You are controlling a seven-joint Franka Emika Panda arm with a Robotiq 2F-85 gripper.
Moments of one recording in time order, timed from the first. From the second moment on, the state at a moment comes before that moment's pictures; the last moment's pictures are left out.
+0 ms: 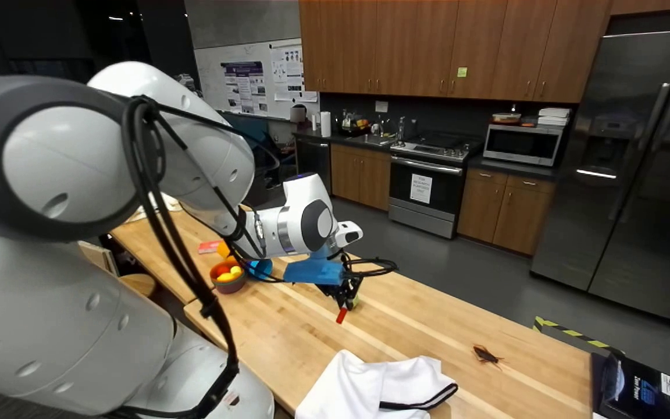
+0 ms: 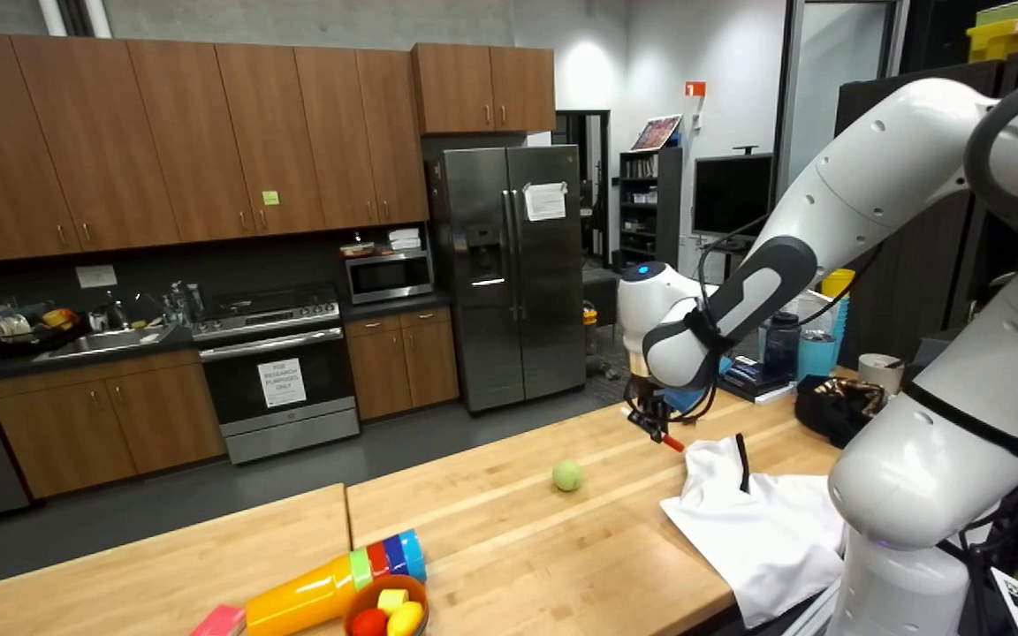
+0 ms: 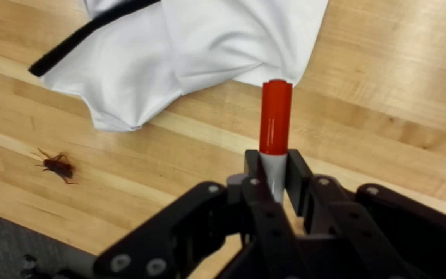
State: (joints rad) arm -0.04 -0.43 0.06 -2.79 -0.34 2.44 0.21
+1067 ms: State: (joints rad) arm -0.23 -0.53 -0.19 -2.77 -0.24 2.18 0.00
